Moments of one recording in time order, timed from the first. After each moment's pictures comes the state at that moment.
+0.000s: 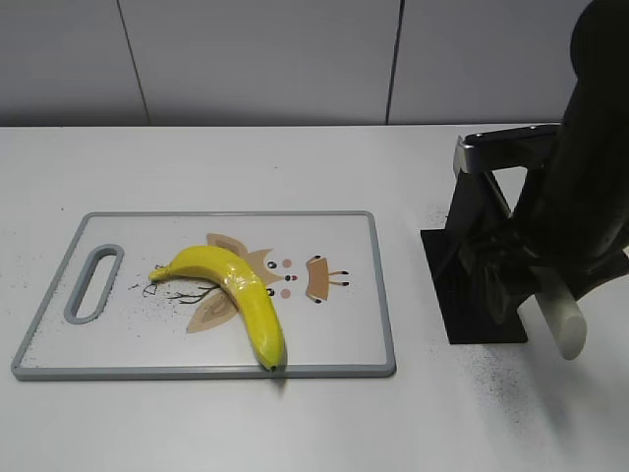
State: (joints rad) left arm 0.01 0.00 -0.48 -0.02 1.09 0.16; right arm 0.44 1.64 -1.04 -0.02 1.03 0.29
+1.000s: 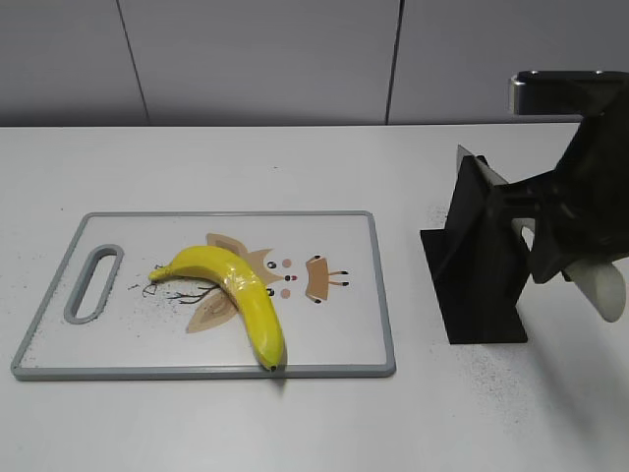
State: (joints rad) left arm 0.01 0.00 -0.48 -0.02 1.09 0.16; right arm 0.44 1.46 -1.04 -0.02 1.05 0.41
